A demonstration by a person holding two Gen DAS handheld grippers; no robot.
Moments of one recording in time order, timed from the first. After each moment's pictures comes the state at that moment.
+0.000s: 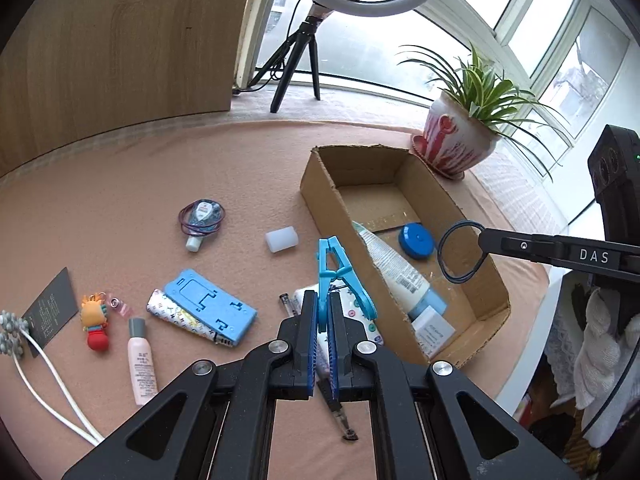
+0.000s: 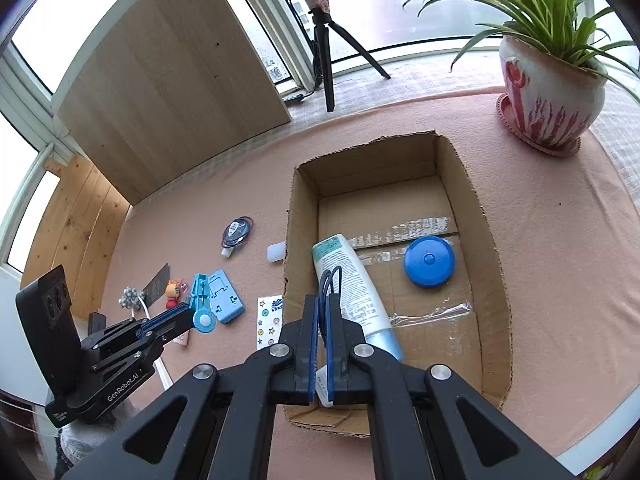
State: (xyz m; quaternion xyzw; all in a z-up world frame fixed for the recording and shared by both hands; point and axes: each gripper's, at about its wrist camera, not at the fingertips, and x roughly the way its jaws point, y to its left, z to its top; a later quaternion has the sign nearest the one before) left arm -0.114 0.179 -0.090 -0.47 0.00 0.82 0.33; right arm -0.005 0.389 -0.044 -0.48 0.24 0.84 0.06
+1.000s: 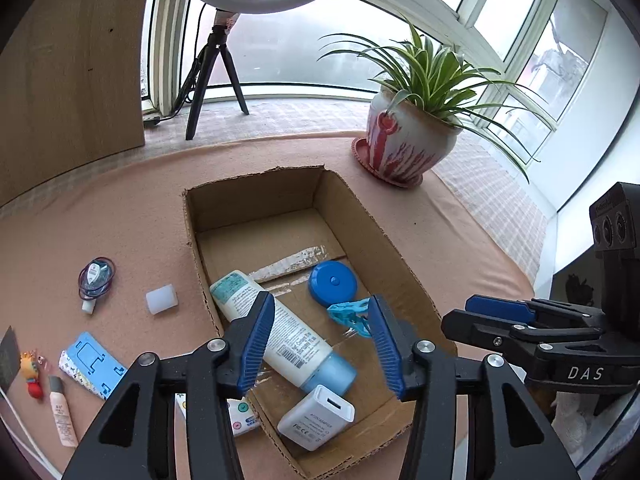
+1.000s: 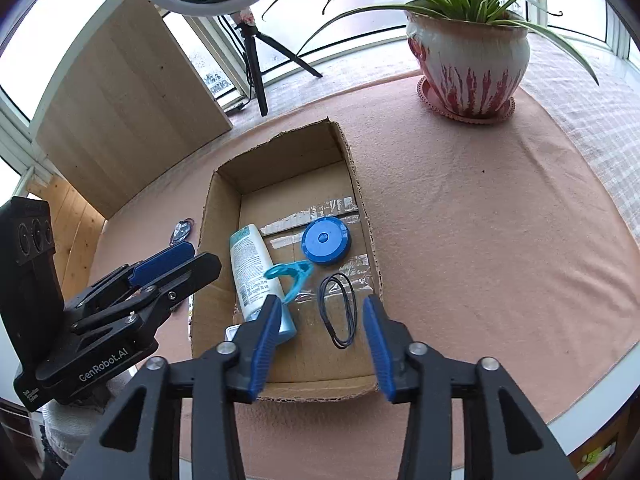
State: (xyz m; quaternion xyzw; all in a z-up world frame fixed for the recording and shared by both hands) left arm -0.108 0.302 -0.077 -0.45 0.02 0.82 0.36; right arm 0.045 0.449 -0.060 -0.47 0.26 0.84 0.10
